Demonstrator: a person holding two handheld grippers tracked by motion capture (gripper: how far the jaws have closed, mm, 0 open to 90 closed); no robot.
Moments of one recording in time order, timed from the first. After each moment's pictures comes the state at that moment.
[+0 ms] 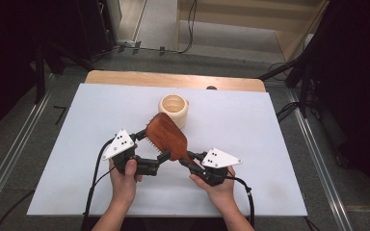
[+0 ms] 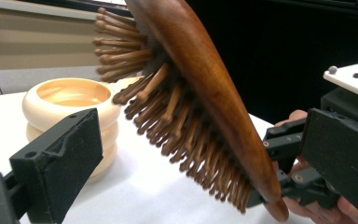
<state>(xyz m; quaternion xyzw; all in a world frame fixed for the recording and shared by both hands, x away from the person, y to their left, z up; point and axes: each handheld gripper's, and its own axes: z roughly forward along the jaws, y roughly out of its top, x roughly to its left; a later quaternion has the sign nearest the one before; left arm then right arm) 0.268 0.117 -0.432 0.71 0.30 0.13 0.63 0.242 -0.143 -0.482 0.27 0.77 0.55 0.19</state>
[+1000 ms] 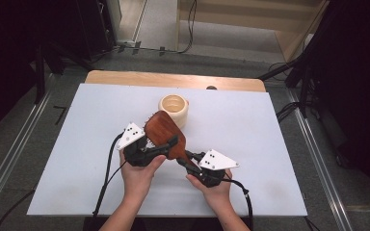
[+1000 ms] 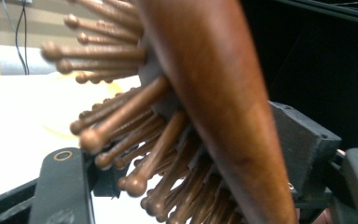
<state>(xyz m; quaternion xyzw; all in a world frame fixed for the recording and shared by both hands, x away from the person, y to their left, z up) 0.279 0.092 -0.427 0.69 0.37 0.12 0.62 0.237 -0.134 -0.482 0.28 0.75 0.56 0.21</state>
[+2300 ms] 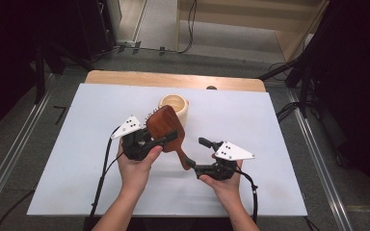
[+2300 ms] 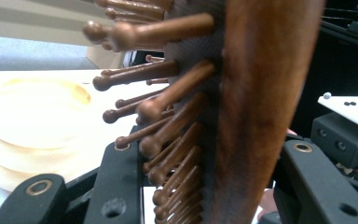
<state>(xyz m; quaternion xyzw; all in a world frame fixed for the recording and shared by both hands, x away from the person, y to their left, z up) 0.293 0.099 -0.415 0.70 0.34 0.06 0.63 0.250 -0.171 -0.476 0.31 0.72 0.59 0.18</state>
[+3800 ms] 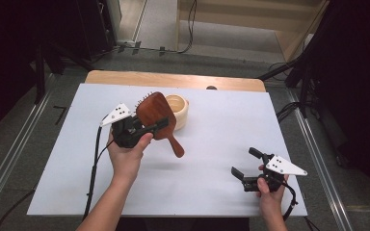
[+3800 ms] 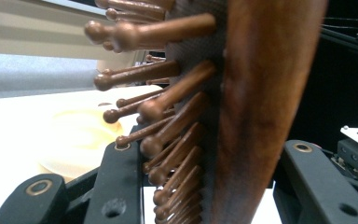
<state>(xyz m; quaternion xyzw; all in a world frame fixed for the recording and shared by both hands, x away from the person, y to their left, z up) 0.315 0.119 -0.393 0.69 0.33 0.08 0.64 0.213 -0.296 -0.505 0.38 0.70 0.56 0.22</state>
